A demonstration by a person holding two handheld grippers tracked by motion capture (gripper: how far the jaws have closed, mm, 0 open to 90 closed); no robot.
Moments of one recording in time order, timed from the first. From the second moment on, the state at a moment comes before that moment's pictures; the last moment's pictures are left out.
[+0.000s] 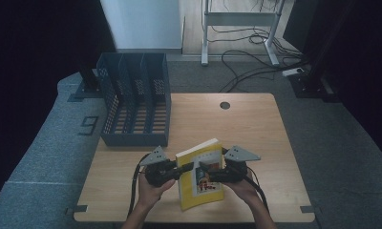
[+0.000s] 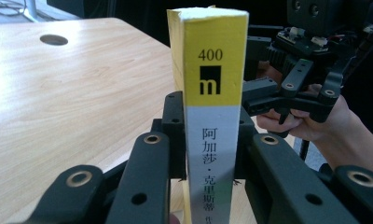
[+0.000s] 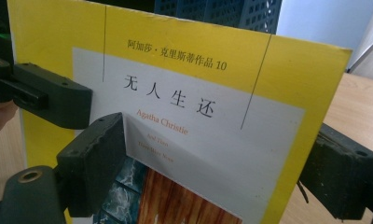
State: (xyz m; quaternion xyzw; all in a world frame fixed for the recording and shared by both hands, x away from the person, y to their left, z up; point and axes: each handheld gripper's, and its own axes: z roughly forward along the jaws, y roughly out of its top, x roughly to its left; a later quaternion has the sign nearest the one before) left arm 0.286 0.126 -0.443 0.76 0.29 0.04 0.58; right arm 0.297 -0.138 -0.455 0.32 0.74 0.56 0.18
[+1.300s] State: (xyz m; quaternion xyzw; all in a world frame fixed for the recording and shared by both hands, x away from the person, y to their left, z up) left arm 0.289 0.164 -0.431 0.72 0.32 0.06 0.62; right arm 0.299 -0.143 -0.458 0.31 0.74 0.58 0.16
